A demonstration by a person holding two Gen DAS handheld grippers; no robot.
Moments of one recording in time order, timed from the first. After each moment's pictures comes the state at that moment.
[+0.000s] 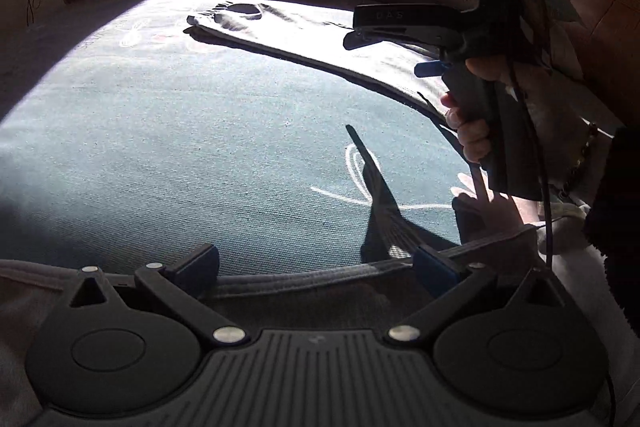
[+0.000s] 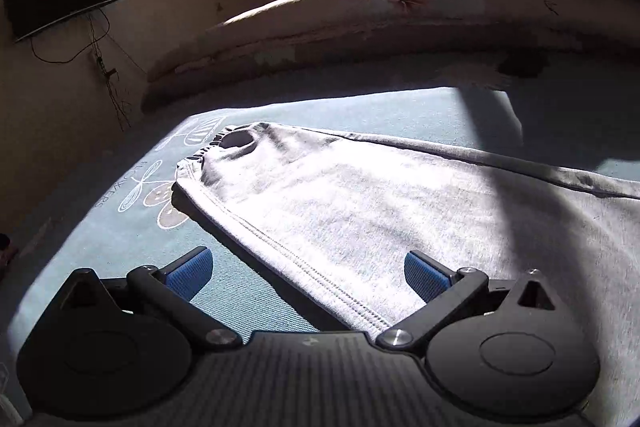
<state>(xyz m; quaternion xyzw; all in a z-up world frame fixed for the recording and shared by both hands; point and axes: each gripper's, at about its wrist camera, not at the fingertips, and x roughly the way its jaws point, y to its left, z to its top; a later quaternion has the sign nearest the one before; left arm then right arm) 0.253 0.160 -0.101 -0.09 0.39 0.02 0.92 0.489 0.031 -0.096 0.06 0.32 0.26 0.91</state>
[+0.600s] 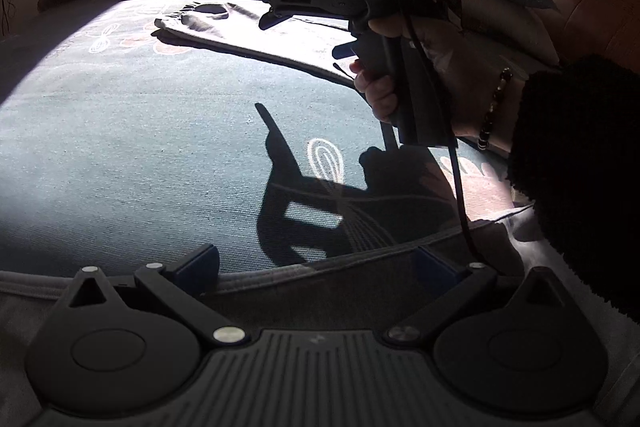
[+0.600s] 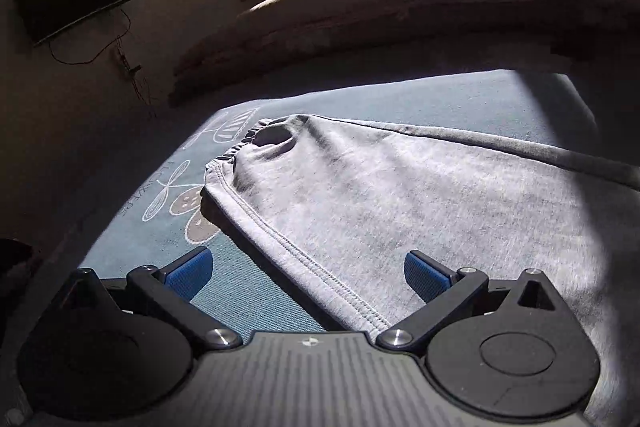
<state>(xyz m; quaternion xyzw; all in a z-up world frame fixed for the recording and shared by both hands) 0.252 0.142 -0.099 -0.07 0.39 -0.01 0.92 0.523 0.067 -0.101 0.10 0.35 0.31 0.88</state>
